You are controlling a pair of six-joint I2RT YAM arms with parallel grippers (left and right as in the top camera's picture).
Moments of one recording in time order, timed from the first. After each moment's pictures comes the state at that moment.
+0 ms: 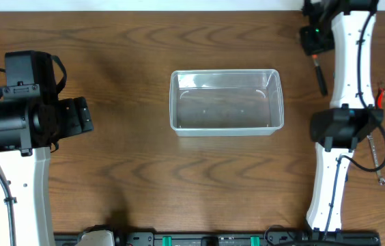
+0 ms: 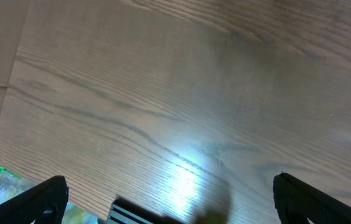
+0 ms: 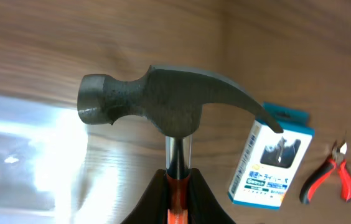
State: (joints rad) left arm 0.09 1.31 1.65 -1.52 -0.27 -0.15; right arm 0.00 2.51 2.86 -1.69 0.08 -0.24
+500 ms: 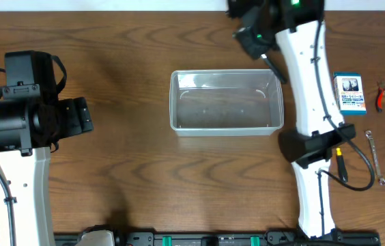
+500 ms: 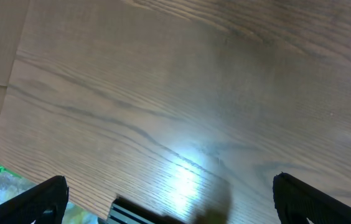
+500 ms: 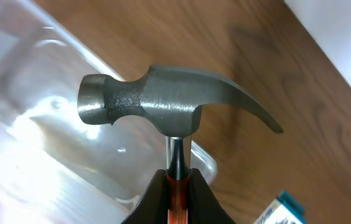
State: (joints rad) left arm 0.09 1.31 1.65 -1.52 -0.27 -0.15; right arm 0.36 2.37 2.88 -1.70 0.05 -0.41
